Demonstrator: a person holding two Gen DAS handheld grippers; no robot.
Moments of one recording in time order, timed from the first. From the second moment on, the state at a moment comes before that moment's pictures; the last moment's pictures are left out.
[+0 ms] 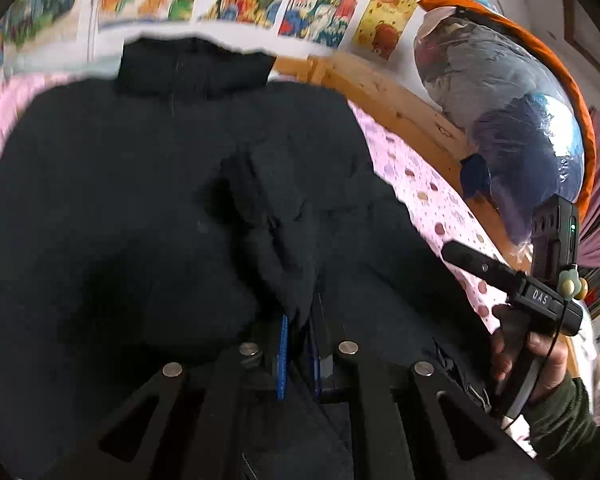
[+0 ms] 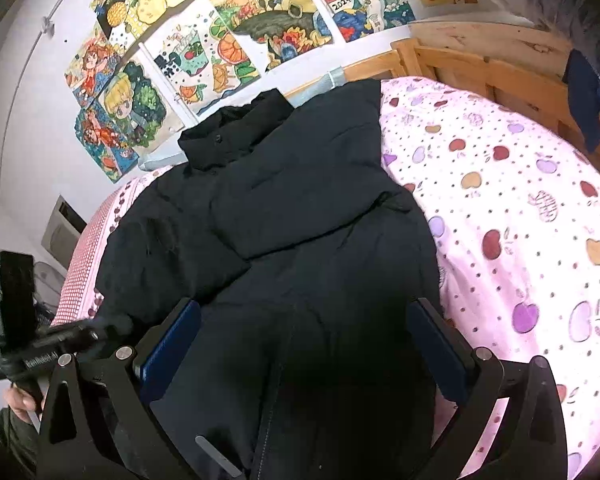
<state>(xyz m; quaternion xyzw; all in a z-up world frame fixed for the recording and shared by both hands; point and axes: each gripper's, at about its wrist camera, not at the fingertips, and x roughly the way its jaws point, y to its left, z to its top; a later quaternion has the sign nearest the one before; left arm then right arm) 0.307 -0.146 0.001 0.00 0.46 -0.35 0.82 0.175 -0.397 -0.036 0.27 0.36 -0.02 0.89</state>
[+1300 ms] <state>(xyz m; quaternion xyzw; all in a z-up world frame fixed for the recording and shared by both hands) 0.346 -0.003 0.050 -0.03 0.32 -0.11 0.94 0.251 -0.344 0.060 0.02 0.28 -0.06 0.96</state>
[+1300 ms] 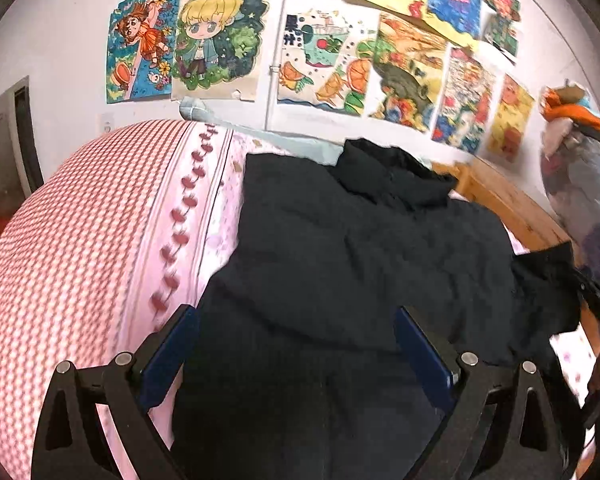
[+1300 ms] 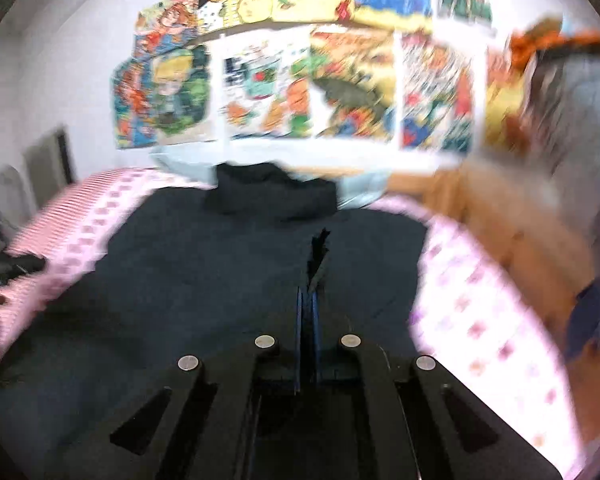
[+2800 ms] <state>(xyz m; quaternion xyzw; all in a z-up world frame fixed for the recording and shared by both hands) 0.364 -0.041 0.034 -0.13 0.38 -0.08 0.91 0.268 -0.343 0.036 0.05 0.35 0.00 0.94</state>
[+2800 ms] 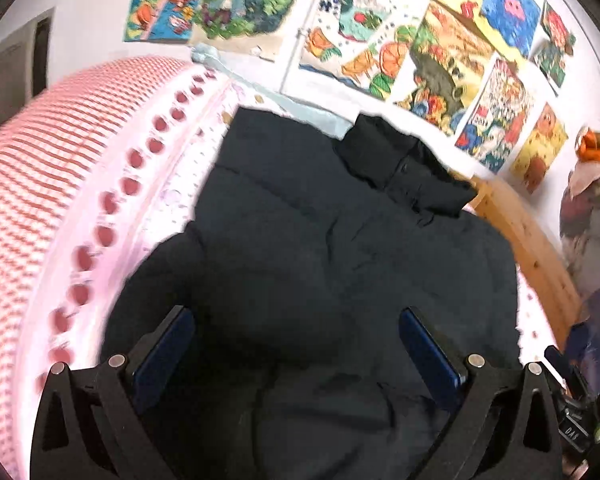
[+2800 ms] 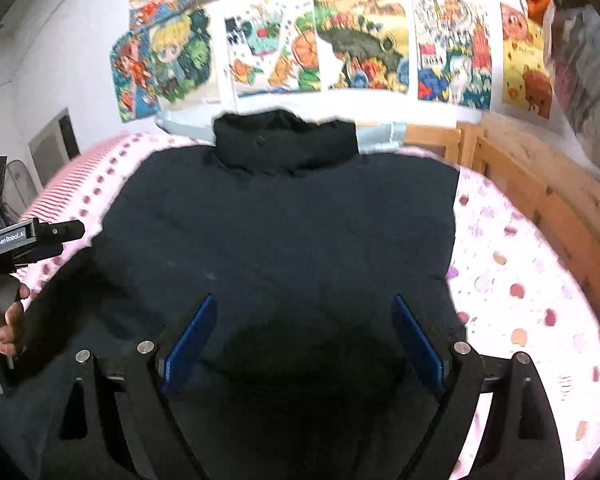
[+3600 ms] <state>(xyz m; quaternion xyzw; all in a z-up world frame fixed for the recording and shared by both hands) 0.214 -0.038 0.171 -0.04 0.35 0.02 0.94 0.175 -0.346 0.170 0.14 0.30 0.10 0.94</state>
